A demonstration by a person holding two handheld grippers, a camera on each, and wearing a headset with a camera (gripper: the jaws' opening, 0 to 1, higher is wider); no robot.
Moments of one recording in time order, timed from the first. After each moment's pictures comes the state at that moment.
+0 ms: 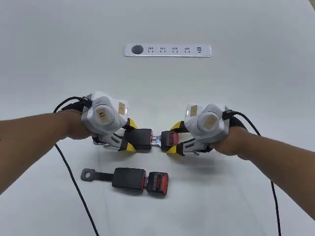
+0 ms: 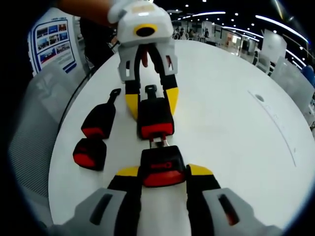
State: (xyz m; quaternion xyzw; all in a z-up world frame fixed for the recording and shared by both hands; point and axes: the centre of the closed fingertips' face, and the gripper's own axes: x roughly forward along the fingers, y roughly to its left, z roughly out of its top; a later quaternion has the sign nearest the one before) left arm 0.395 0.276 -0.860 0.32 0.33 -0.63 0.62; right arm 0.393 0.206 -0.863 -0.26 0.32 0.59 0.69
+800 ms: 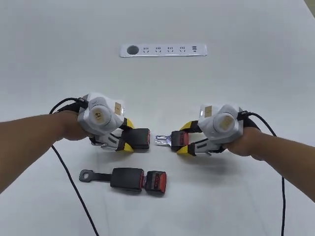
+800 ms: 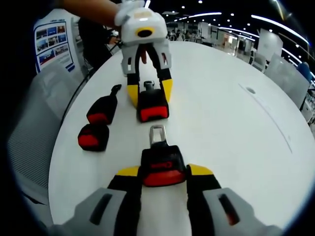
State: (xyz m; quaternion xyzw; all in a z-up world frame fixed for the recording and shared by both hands) left arm 0.395 0.277 -0.860 0.33 0.33 -0.63 0.62; right arm 0.388 0.167 -0.863 -0.25 0.32 0.58 0.71
